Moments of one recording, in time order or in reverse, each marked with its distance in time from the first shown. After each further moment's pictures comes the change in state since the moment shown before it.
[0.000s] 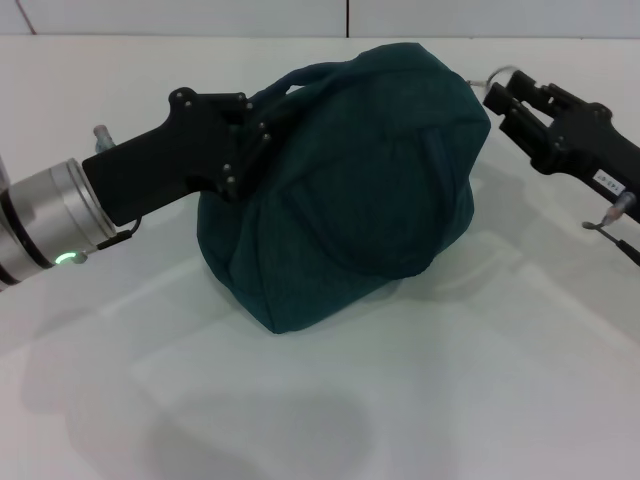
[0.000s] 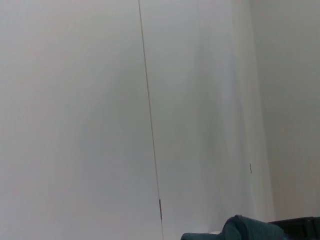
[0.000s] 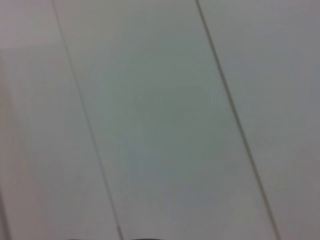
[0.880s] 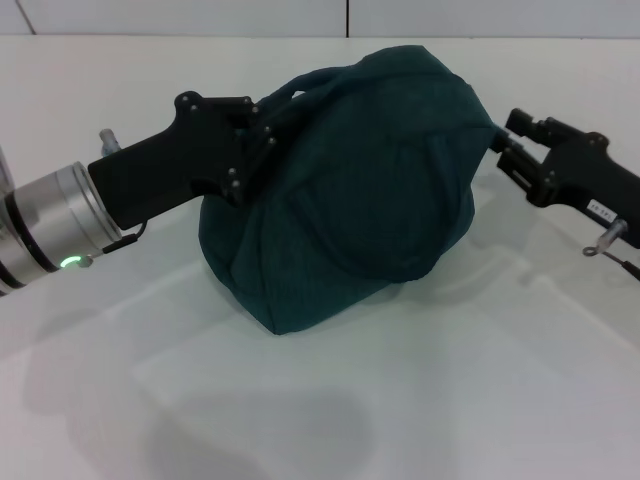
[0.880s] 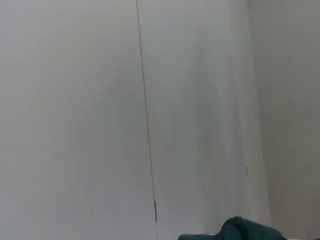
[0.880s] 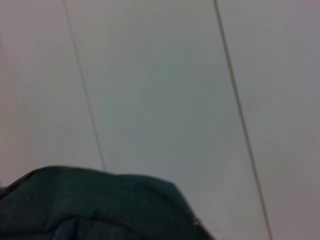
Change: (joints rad) left arm -0.003 -0.004 0.002 -0.012 0.000 0.007 0.000; right arm -0.007 -0.002 0.021 0.023 -0.078 0.072 -0.086
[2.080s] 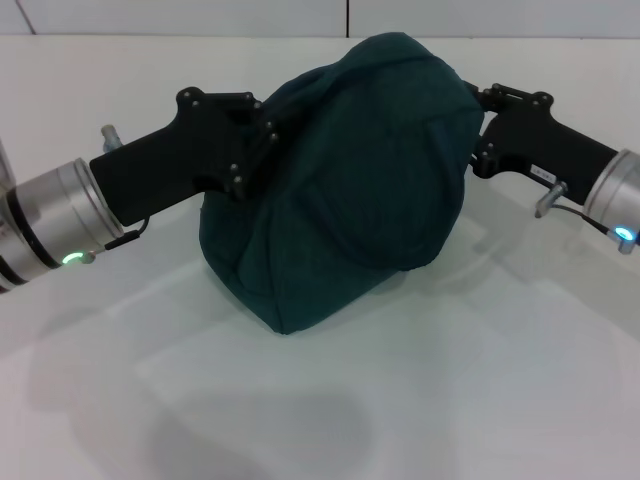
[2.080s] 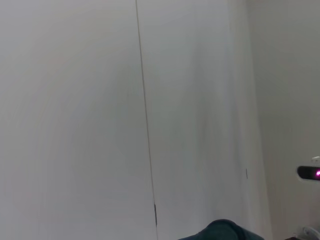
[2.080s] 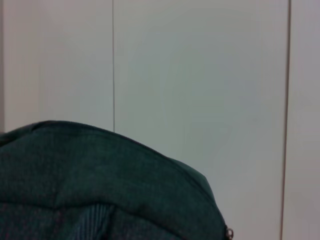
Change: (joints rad) left arm -0.006 -0.001 0.002 -0.002 -0.008 0.001 0.002; right arm 0.063 0.015 -0.014 -0.154 -0.081 0.246 -0.110
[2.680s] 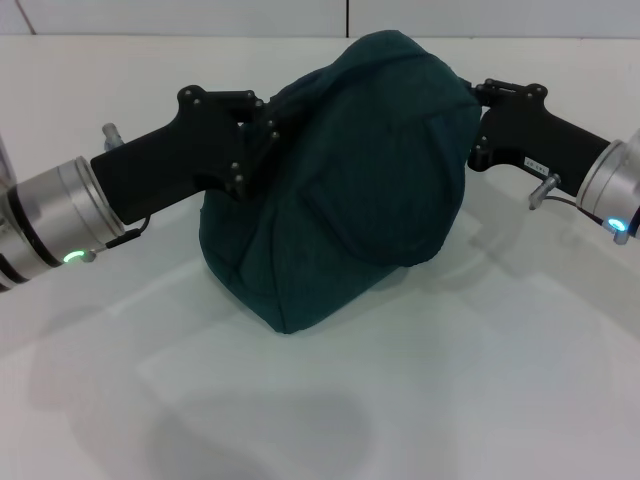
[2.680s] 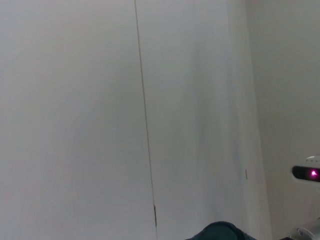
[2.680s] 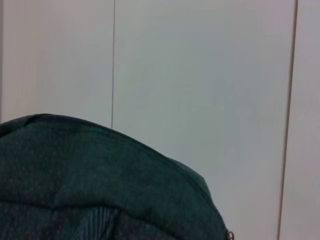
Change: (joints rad) left arm -0.003 0.000 0.001 0.000 -0.001 0.000 0.000; right arm 0.018 0.002 -0.003 -0.003 0.006 0.032 -0.024
